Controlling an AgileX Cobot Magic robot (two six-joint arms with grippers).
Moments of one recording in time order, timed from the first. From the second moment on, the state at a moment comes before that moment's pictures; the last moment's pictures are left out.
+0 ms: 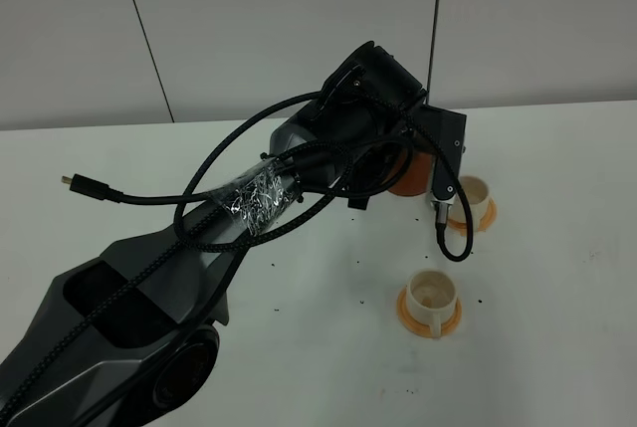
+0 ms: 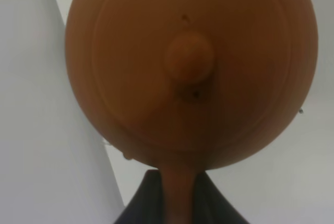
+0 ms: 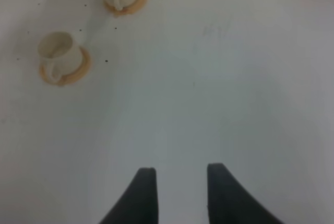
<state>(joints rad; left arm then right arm) -0.71 2.54 -2.46 0.52 1.02 0.97 0.05 0.02 -0.49 0.13 1.08 -0.12</state>
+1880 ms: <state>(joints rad) -0.71 2.54 -2.46 0.52 1.11 0.78 0.05 0.02 -0.49 0.13 1.08 -0.12</state>
